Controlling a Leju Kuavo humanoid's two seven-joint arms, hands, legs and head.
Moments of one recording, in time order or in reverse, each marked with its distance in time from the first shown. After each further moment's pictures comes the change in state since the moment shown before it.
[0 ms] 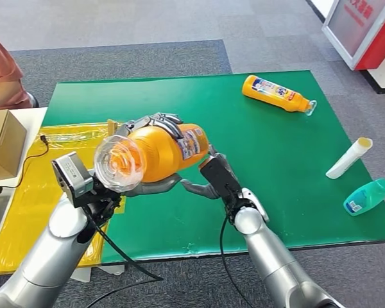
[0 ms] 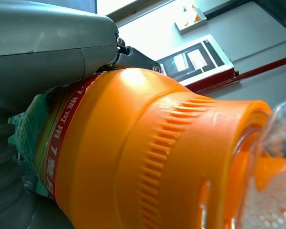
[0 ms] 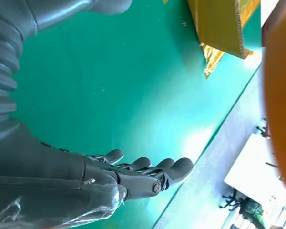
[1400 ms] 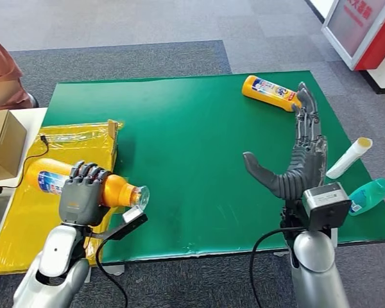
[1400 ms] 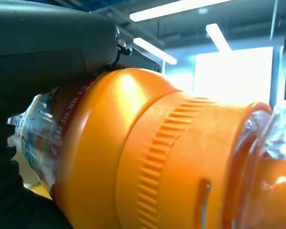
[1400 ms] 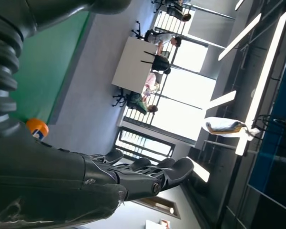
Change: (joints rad) left arm 0.393 0.039 0.286 0.122 -1.595 0.459 0.373; right arm 0.260 -0.071 -0.158 -0.858 -0.011 -0.106 -0.075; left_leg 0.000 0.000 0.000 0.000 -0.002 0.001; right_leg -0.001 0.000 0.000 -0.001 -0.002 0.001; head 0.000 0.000
